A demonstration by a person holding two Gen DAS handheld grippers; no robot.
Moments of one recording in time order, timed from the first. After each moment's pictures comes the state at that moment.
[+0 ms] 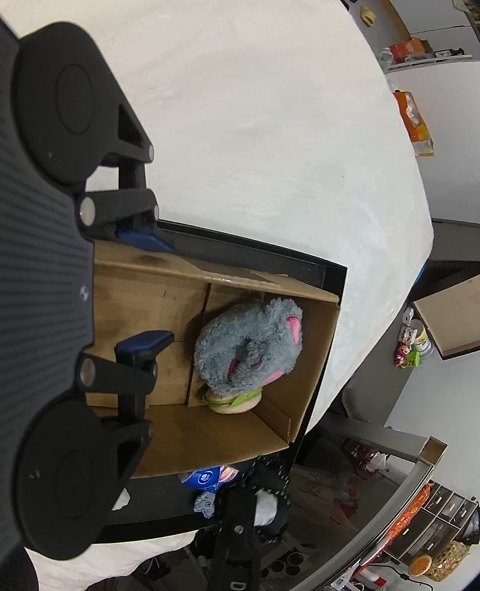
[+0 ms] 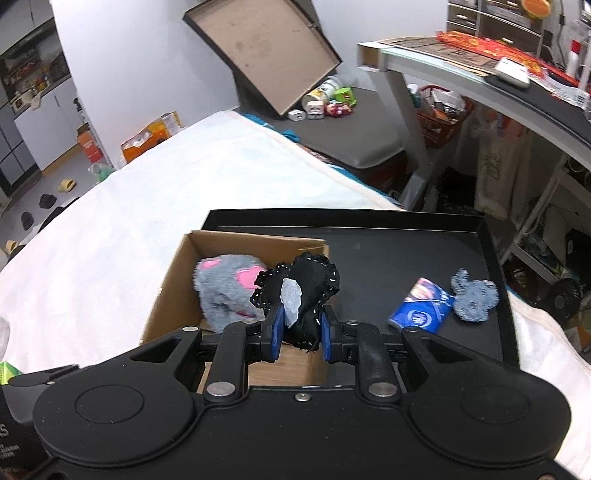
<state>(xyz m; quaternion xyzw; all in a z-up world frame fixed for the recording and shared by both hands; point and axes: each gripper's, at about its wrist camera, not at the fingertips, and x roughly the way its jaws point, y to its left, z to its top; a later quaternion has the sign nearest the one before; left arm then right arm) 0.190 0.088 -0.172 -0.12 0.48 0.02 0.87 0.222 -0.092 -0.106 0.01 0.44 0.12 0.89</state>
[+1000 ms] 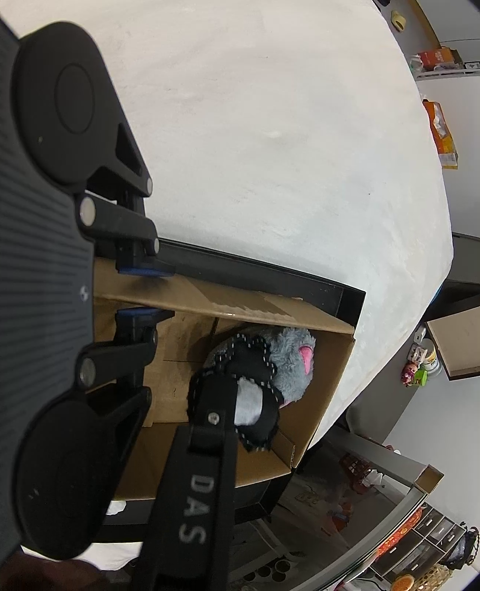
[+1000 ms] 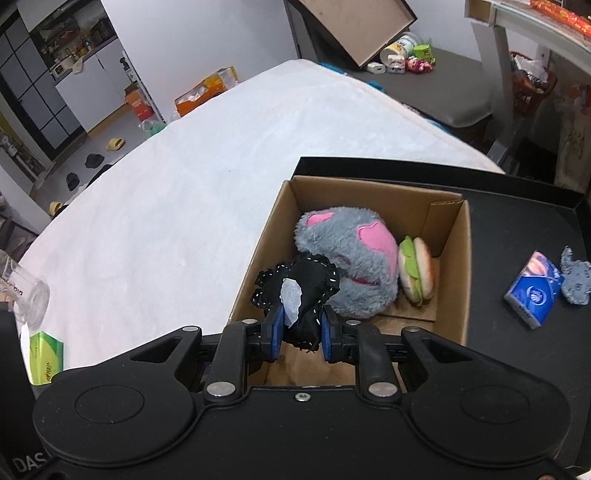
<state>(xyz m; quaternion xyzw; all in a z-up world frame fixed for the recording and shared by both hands) 0.193 0.110 -0.186 -0.16 0.49 0.03 0.85 0.228 -0.019 -0.139 0.02 0.49 0.21 0.84</state>
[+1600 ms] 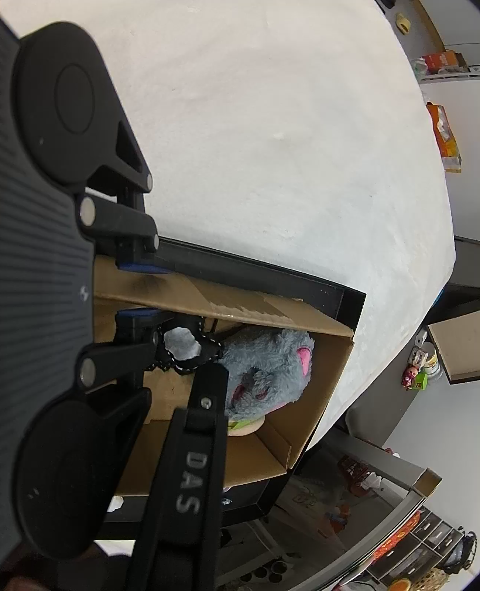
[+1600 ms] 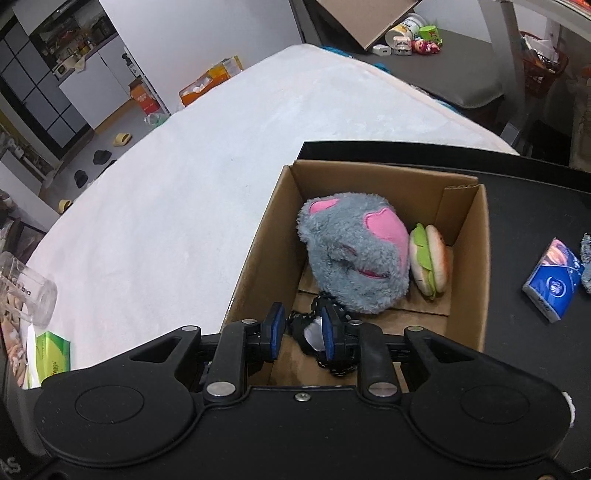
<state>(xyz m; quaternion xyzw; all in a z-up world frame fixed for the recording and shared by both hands) 0.195 0.110 -0.183 -0.16 0.50 0.03 0.85 0.234 -0.025 -0.147 0.04 0.51 0.22 0.83</state>
